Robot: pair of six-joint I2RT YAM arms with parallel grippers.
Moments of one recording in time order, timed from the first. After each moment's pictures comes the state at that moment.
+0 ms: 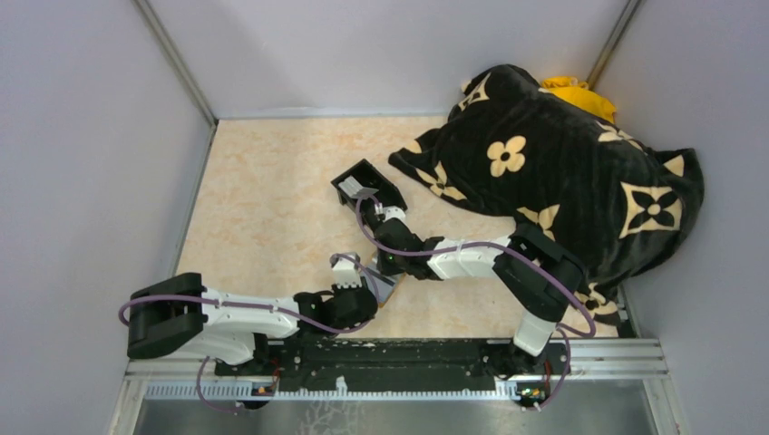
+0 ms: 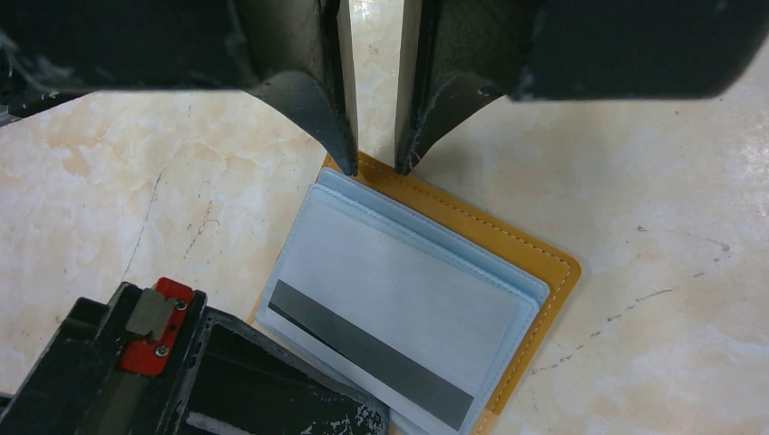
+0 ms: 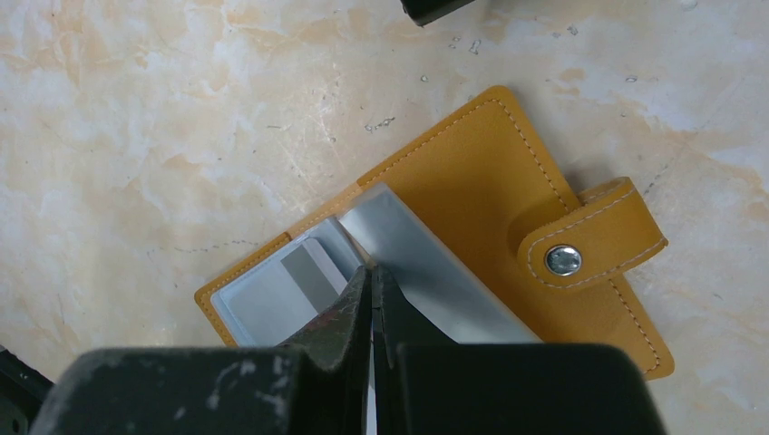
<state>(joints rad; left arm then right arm) -1.32 1.31 0.43 -0.01 -0.61 -1.18 0.97 1.71 0.87 0.00 0.12 0.64</state>
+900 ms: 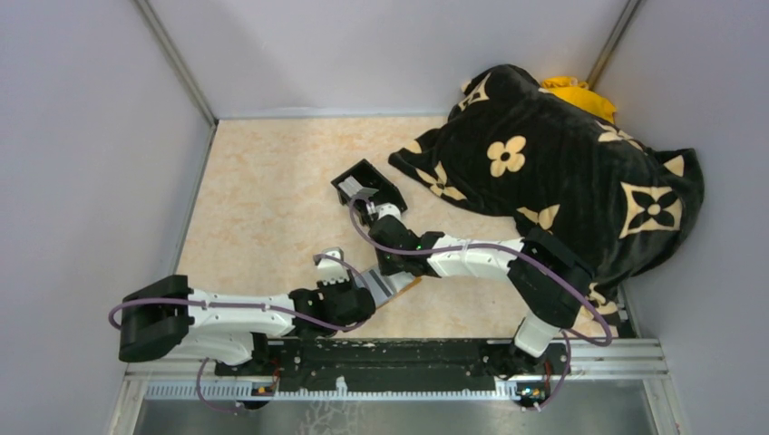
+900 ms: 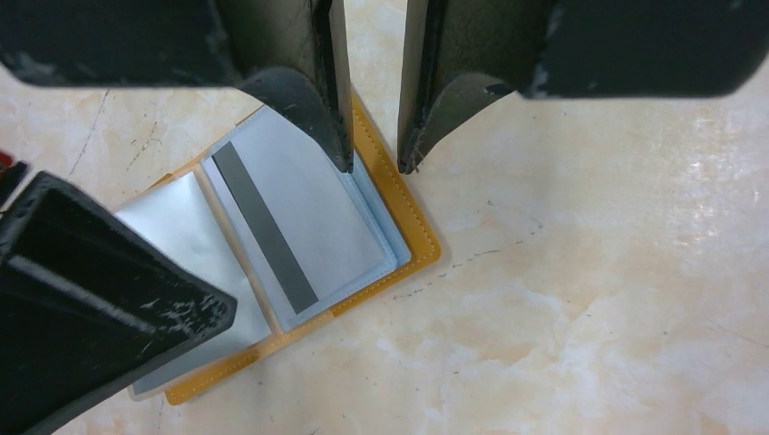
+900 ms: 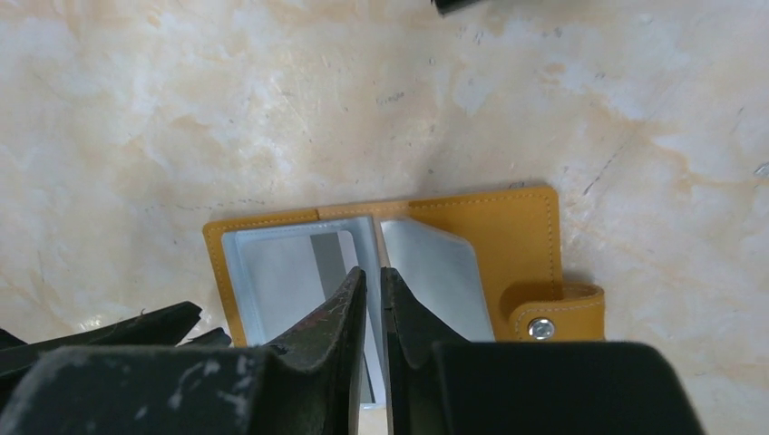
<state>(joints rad) -1.33 1.26 0.48 -0.26 -0.80 -1.29 1.00 1.66 0.95 -0.20 0.18 0.56</state>
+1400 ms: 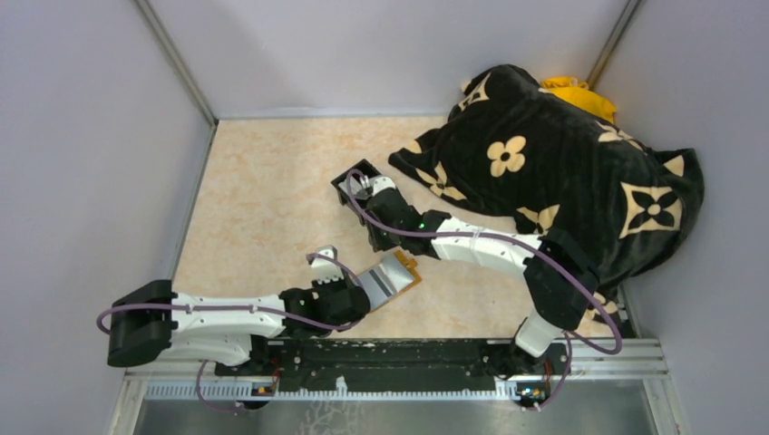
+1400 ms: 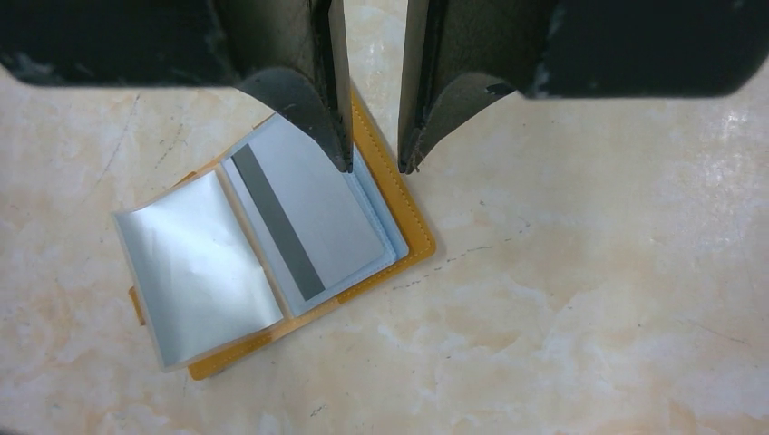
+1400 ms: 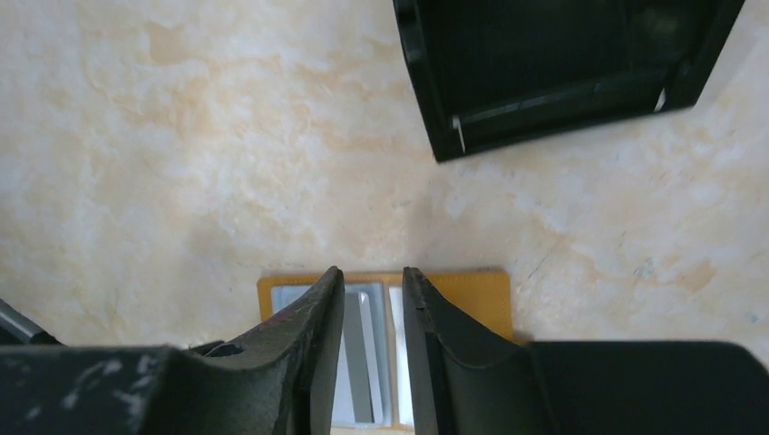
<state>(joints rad) -1.33 1.18 0.48 -0.32 -0.81 -1.32 0.95 1.62 1.10 -0.26 0.17 0.44</state>
